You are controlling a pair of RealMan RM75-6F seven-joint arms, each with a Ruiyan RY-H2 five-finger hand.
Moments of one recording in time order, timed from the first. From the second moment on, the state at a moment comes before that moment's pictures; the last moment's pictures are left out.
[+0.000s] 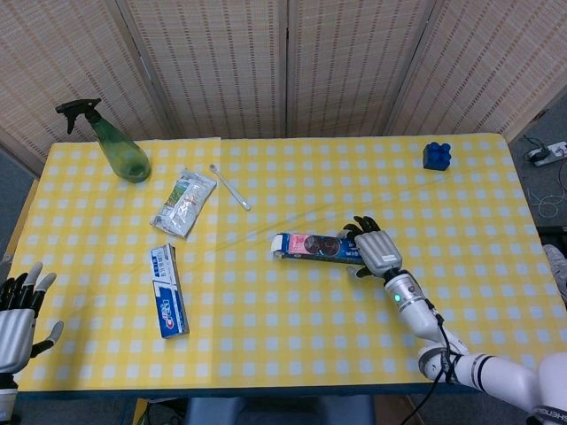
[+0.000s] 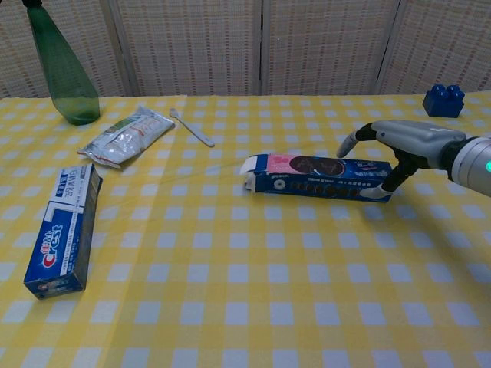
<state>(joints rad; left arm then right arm) -0.06 -1.15 -0.04 -1.62 1.45 1.50 0.20 0.66 -1.58 0.18 -1.26 -1.19 0.85 -0.14</state>
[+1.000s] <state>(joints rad) -0.06 -1.16 -0.04 -1.60 1.44 1.48 0.19 0.70 -1.61 0.20 -1.18 -1.18 0.83 -0.09</state>
